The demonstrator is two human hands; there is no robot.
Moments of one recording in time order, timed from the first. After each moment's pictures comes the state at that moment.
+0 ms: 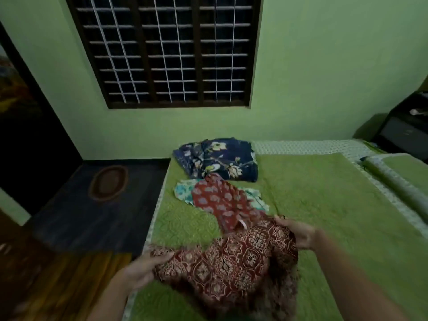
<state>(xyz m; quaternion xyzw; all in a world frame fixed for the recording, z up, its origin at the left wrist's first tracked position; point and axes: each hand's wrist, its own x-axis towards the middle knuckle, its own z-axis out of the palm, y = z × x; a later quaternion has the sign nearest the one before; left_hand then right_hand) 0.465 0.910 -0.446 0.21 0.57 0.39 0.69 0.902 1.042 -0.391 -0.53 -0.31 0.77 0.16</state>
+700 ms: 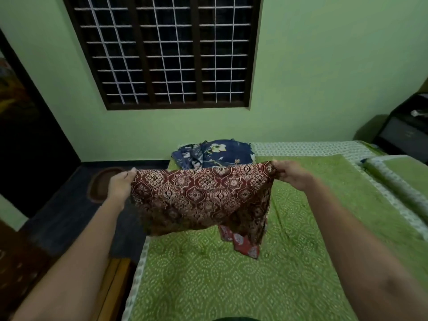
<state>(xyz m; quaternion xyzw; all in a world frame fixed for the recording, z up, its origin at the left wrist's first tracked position) 0.418 1.043 -0.309 0.32 0.74 0.52 0.28 0.867 1.148 -0.283 -0.53 -0.50 0.59 0.34</state>
